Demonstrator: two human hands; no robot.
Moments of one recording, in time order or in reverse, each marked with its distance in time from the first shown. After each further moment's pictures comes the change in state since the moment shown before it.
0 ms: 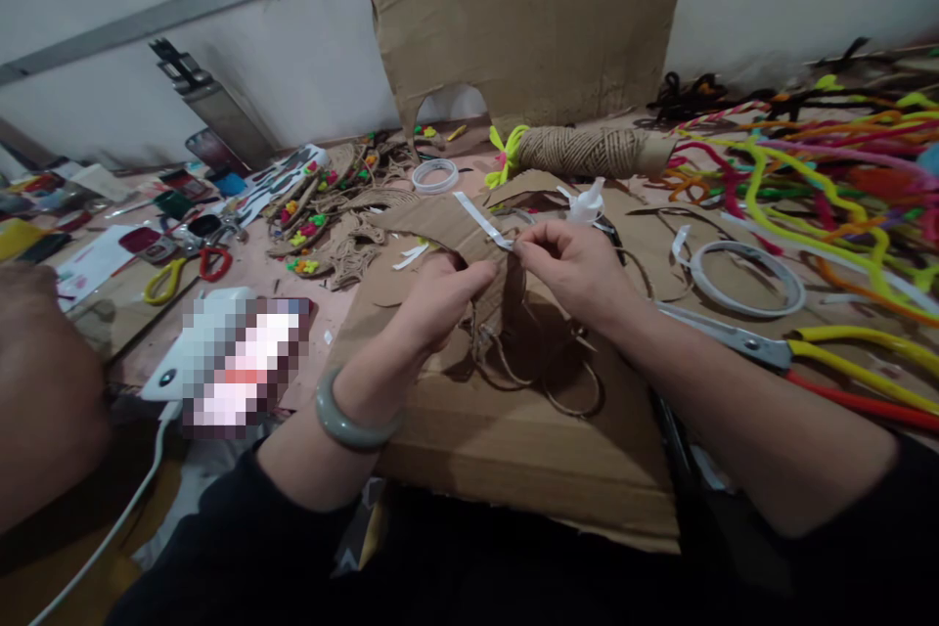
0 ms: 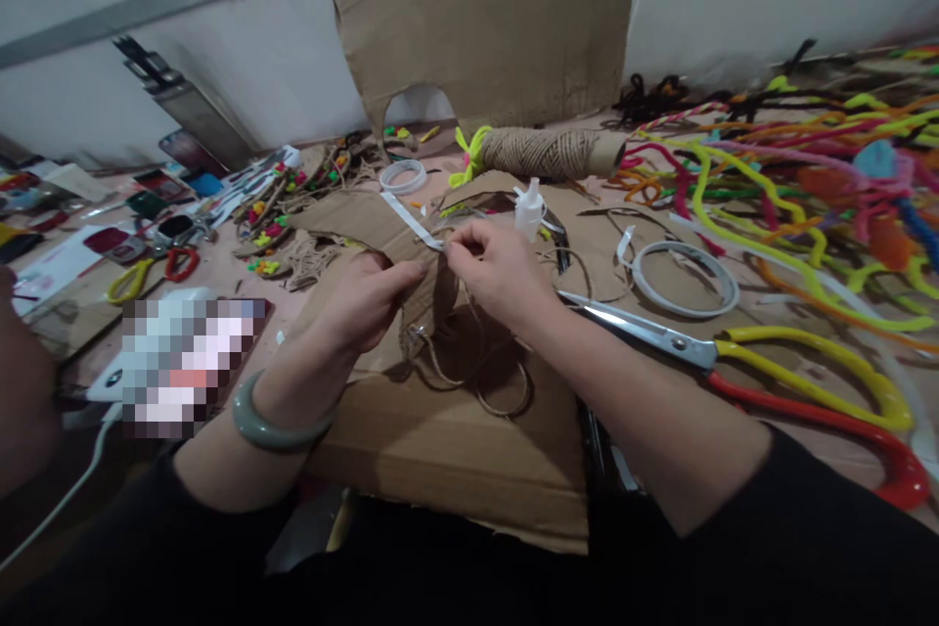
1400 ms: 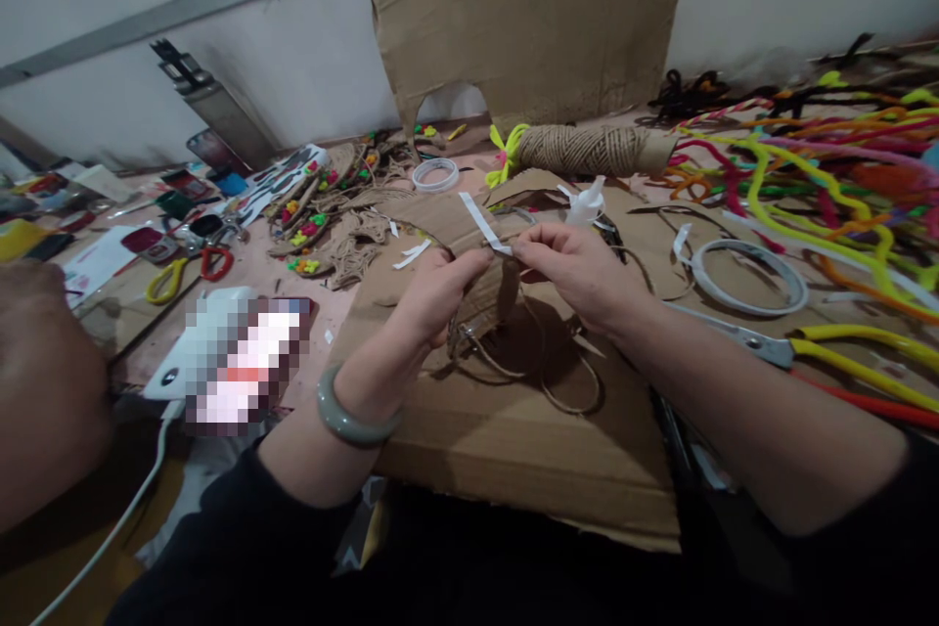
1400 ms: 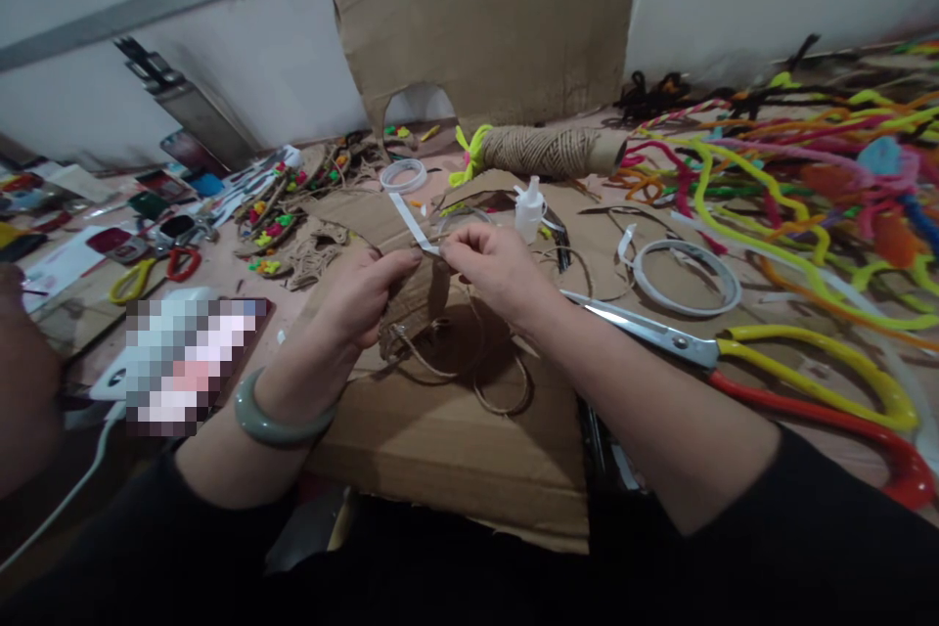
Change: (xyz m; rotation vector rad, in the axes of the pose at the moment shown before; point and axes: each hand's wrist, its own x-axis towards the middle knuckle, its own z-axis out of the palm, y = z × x) left_hand 0.000 0.005 0.002 -0.148 0.074 -0.146; right_hand 0.000 0.000 0.003 0.313 -0.108 0.169
